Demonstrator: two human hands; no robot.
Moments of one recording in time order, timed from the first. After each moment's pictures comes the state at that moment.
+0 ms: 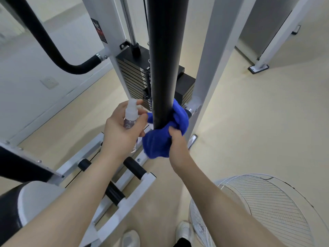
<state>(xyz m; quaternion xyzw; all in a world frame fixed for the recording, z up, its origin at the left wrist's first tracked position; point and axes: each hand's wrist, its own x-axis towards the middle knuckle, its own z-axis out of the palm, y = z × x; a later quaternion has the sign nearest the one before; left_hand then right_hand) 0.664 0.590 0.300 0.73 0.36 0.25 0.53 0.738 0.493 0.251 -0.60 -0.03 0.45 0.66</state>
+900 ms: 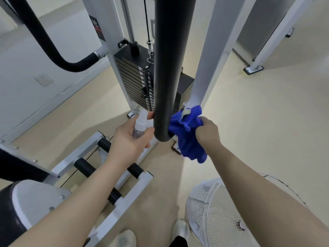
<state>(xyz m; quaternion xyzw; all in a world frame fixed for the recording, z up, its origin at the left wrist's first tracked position) 0.652 0.579 0.290 0.74 0.36 0.16 0.55 0.819 0.463 0.214 -0.87 -0.12 0.28 0.40</state>
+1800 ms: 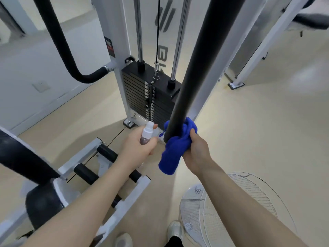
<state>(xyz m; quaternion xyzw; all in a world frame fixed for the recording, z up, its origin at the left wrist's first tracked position) 0.611 0.600 0.314 0.75 0.32 0.11 0.57 0.728 0.481 0.284 -0.48 0.13 0.41 0.76</state>
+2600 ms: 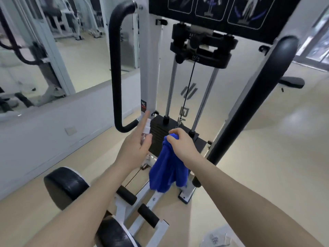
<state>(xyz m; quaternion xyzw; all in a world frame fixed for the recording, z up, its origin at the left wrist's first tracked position) 0.539 0.736 0.454 0.85 0.19 0.25 0.43 0.651 0.629 0.461 -0.83 -0.22 0.25 0.45</state>
